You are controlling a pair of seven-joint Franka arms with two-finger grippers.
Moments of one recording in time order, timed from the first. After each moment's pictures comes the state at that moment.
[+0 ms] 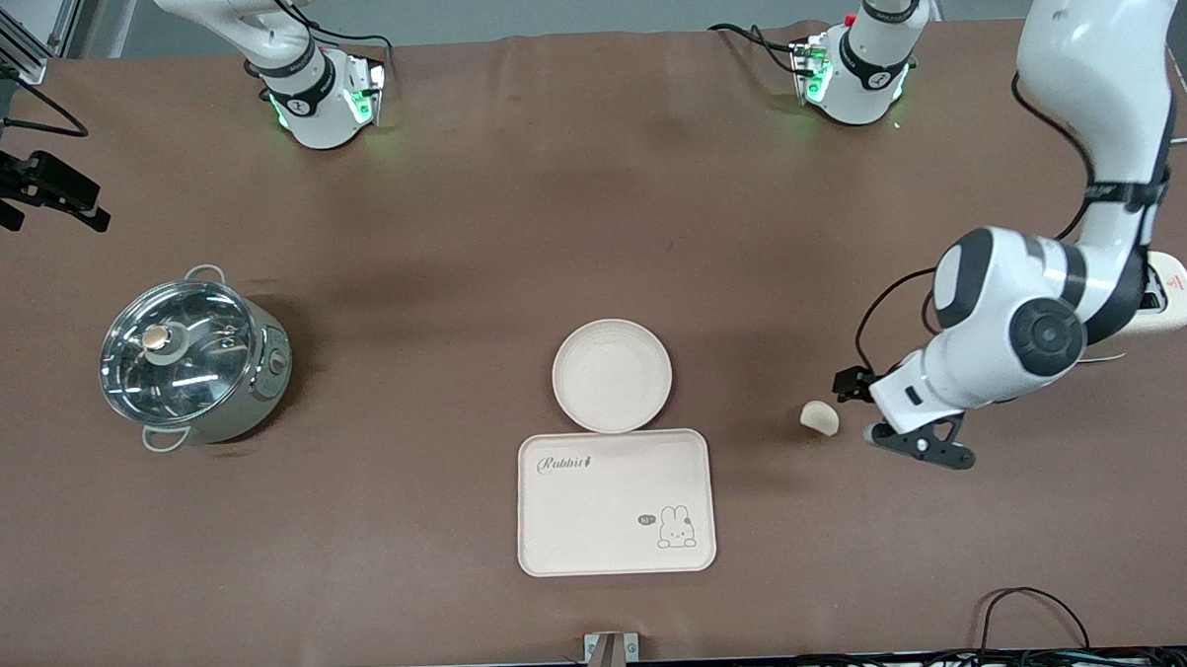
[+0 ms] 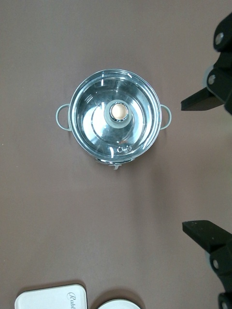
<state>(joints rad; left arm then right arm) 0.11 0.49 -0.36 -1.59 0.12 2.04 0.06 0.05 -0.16 -0.08 -1.71 0.00 1.58 0.04</state>
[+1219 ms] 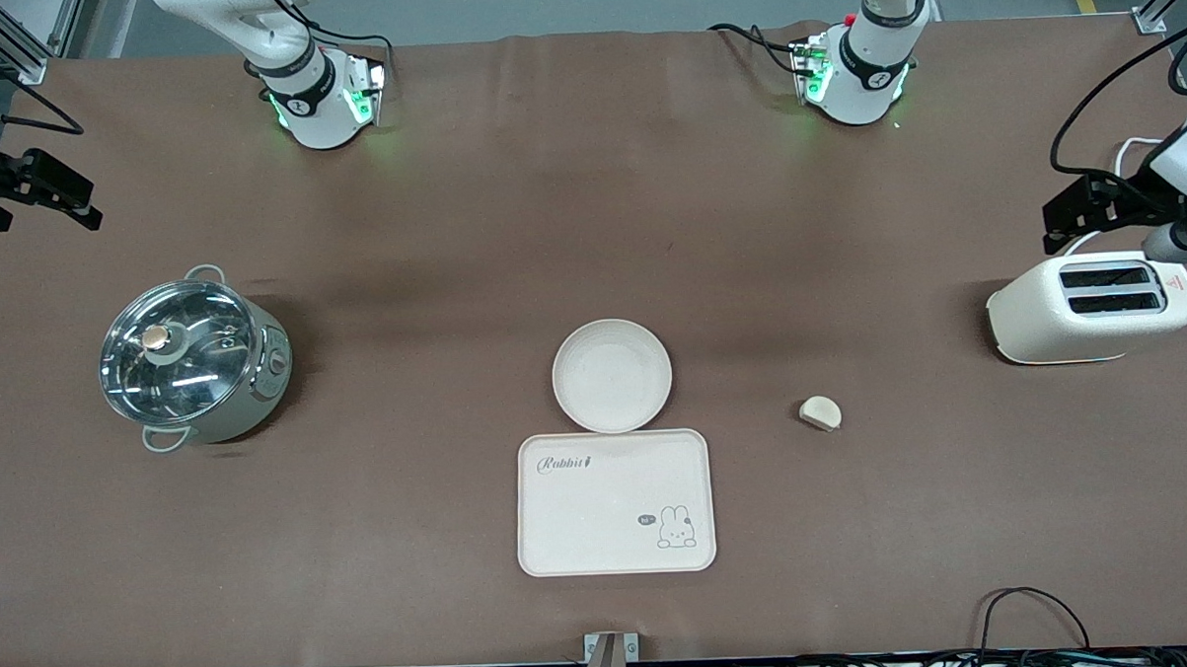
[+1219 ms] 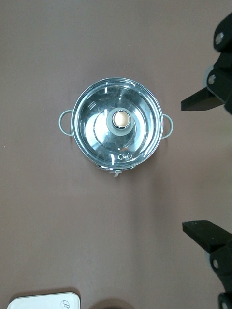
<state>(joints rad) 0.19 0.06 -0.28 -1.48 0.04 1.58 0.07 0.05 -0.16 -0.09 -1.71 -0.03 1.58 -0.01</state>
